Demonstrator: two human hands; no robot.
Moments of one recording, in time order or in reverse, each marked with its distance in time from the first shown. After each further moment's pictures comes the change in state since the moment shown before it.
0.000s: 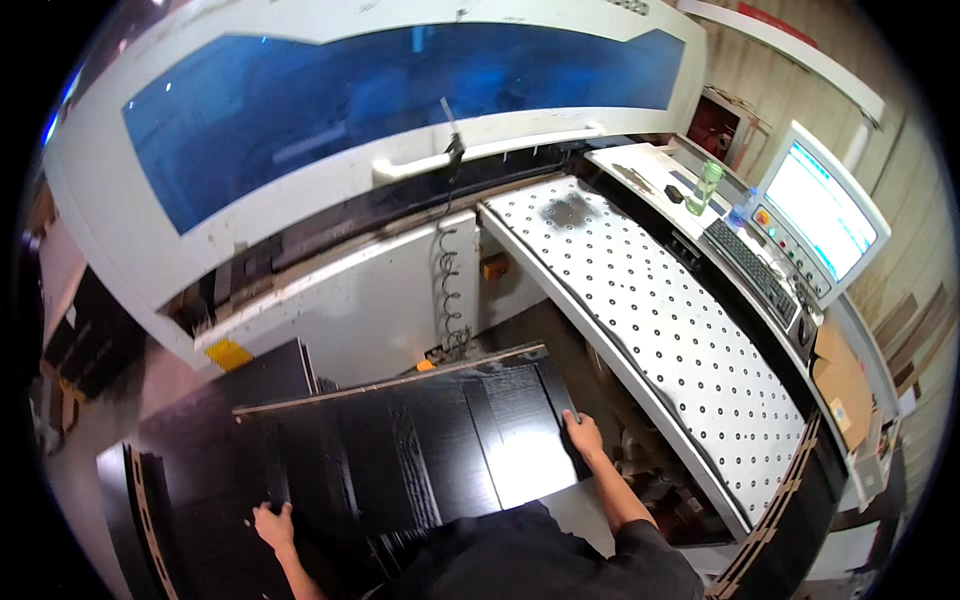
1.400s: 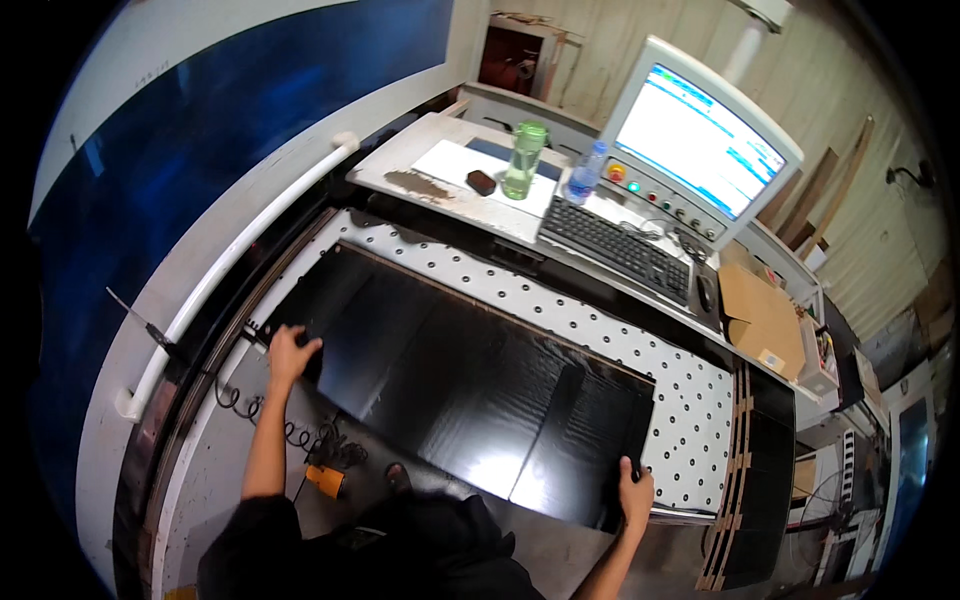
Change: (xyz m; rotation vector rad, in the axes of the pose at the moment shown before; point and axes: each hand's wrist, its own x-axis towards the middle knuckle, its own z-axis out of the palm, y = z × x) left_hand 0.099 0.934 0.241 -0.479 -0.364 1.225; right_hand 0.028 0.017 -0.261 -0.006 0.735 0.774
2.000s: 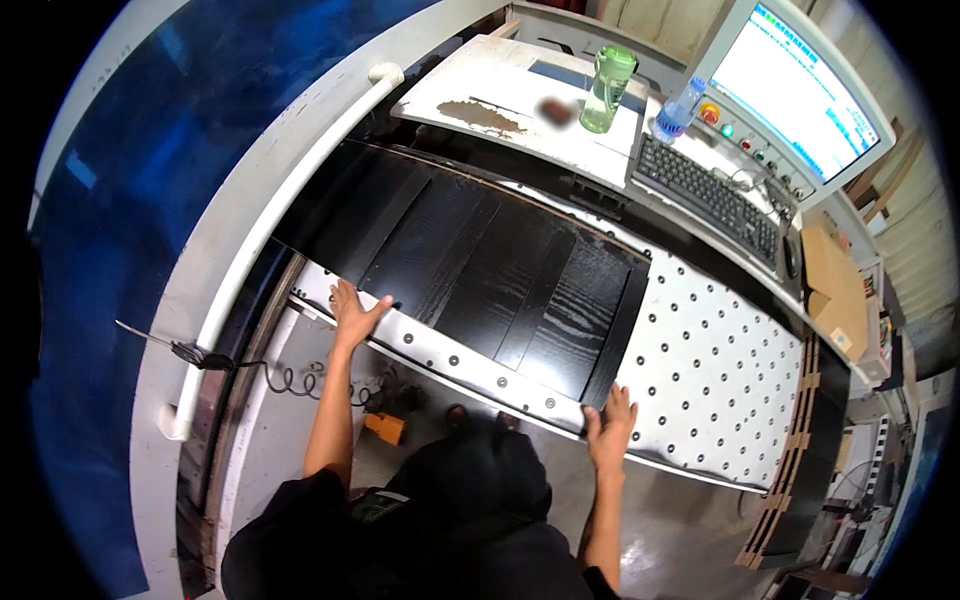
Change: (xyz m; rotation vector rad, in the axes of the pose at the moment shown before) left_hand 0.028 -0.032 0.045 -0.053 -0.278 -0.141; right_hand -0.072 -0.122 0.176 0.003 -0.112 -0.729
